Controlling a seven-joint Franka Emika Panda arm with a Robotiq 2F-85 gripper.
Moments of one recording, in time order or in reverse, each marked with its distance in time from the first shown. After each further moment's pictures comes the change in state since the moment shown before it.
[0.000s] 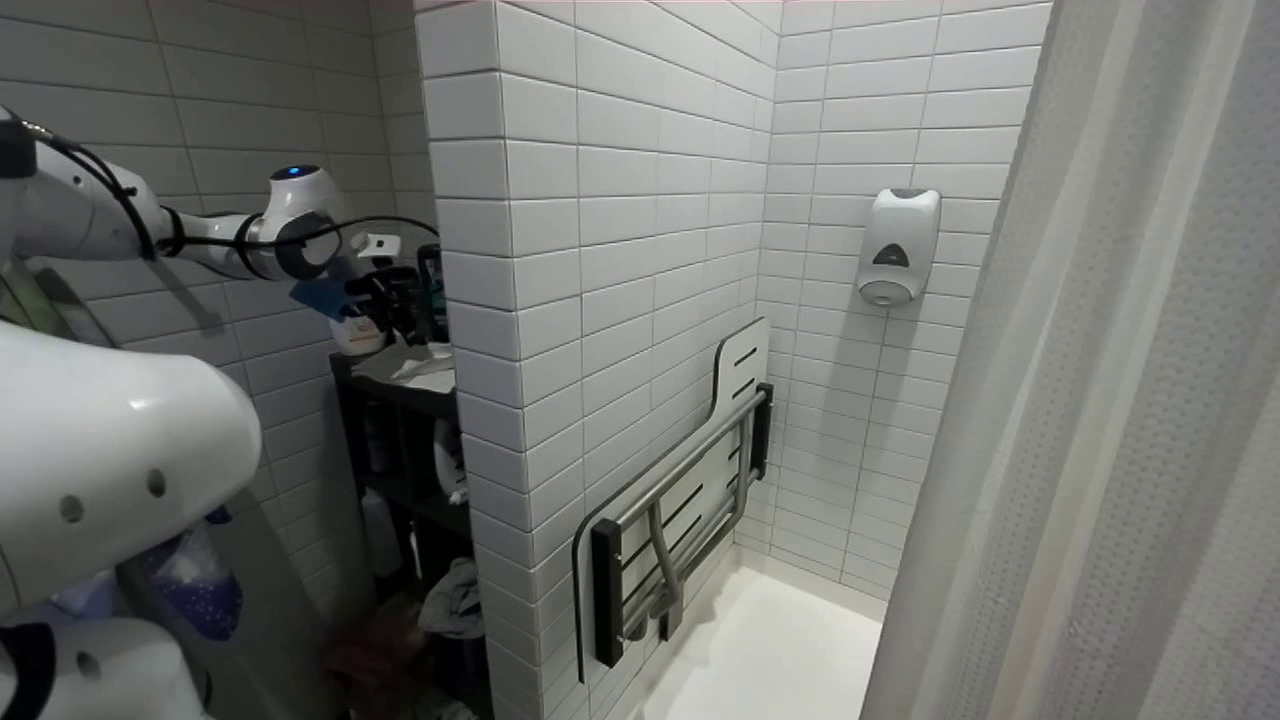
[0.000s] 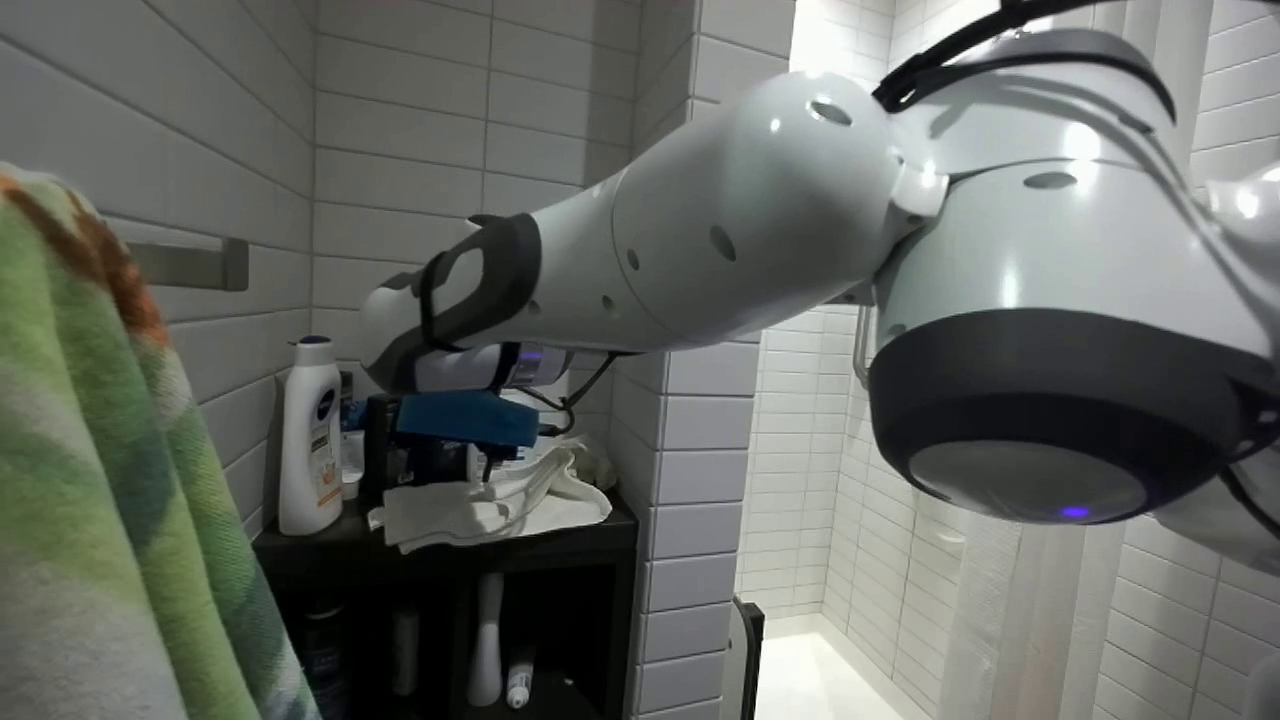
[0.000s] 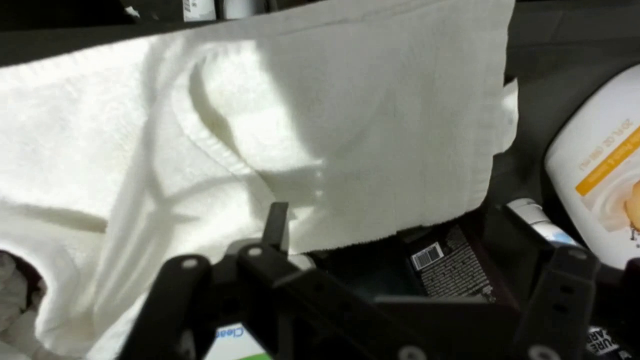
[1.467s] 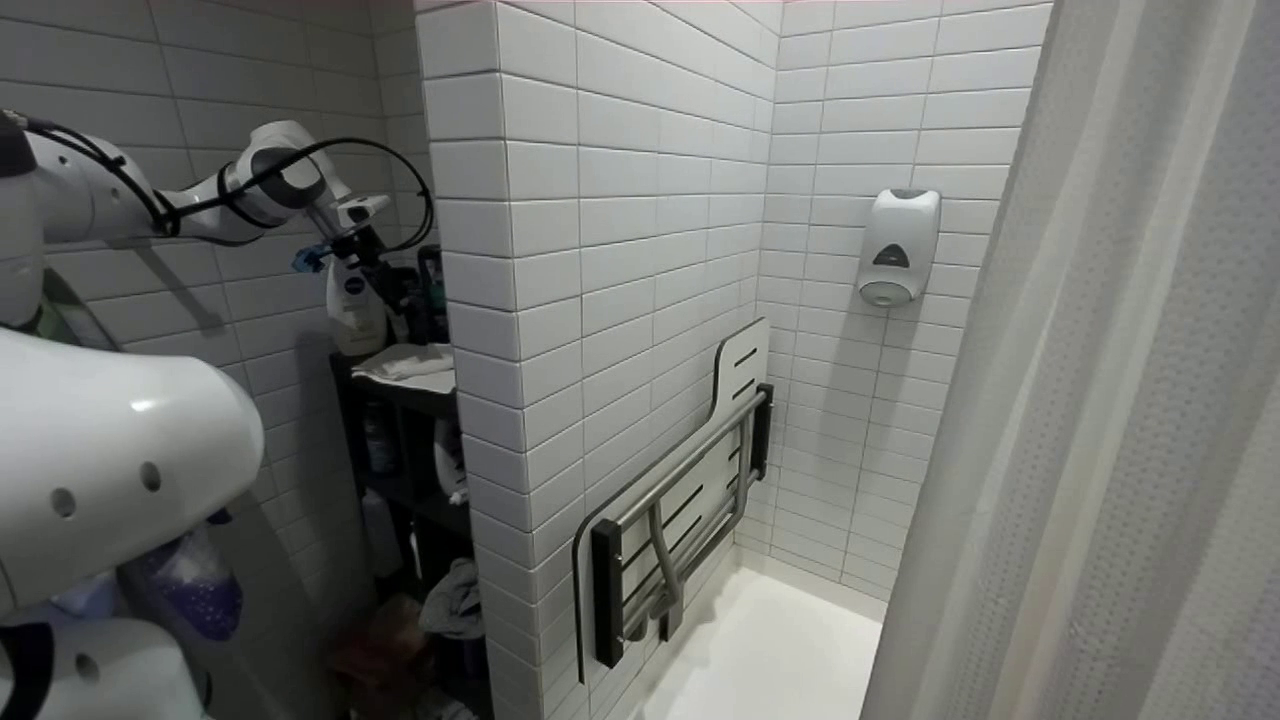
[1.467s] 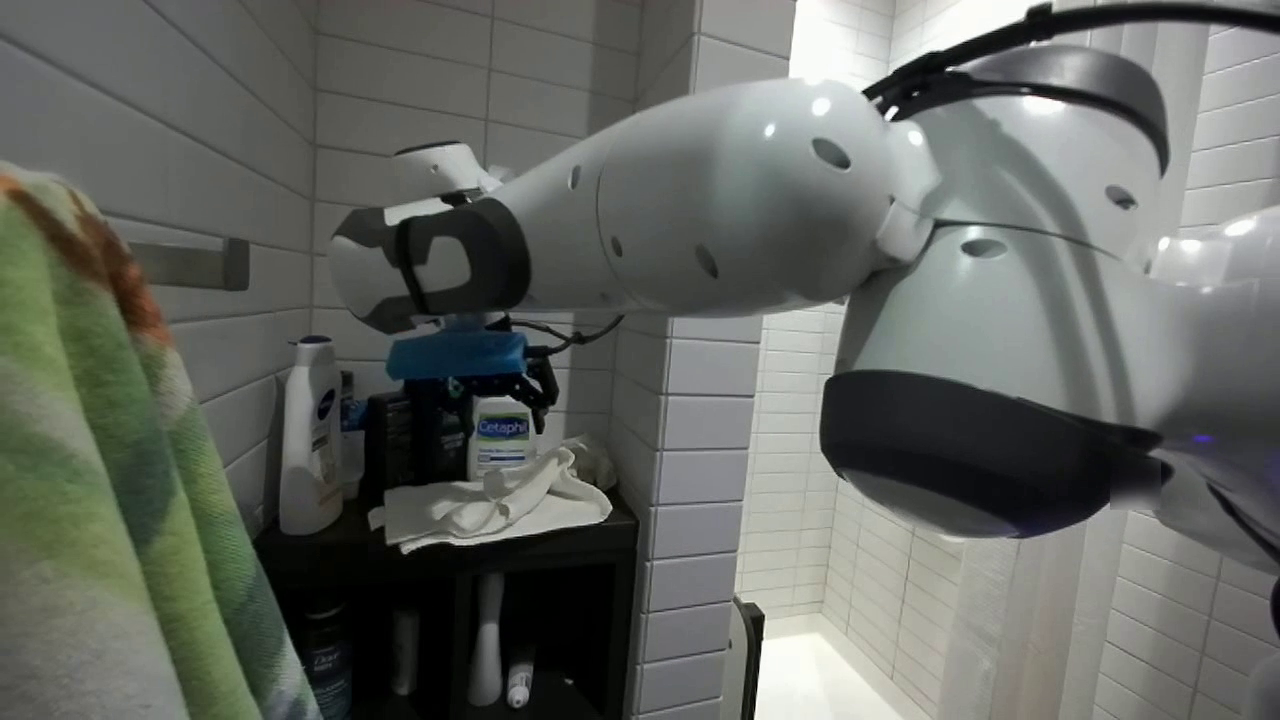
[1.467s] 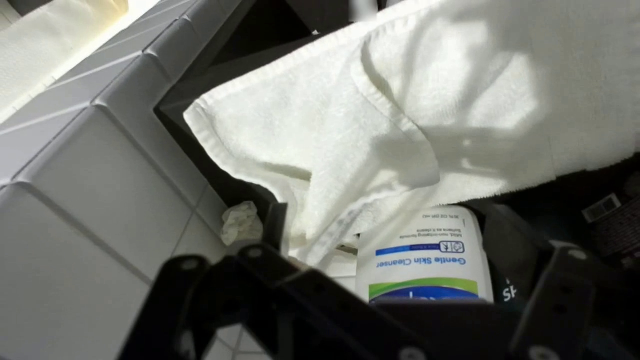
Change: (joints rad) arm -0.033 -0.092 -0.219 0.224 -0.273 -0.537 0.398
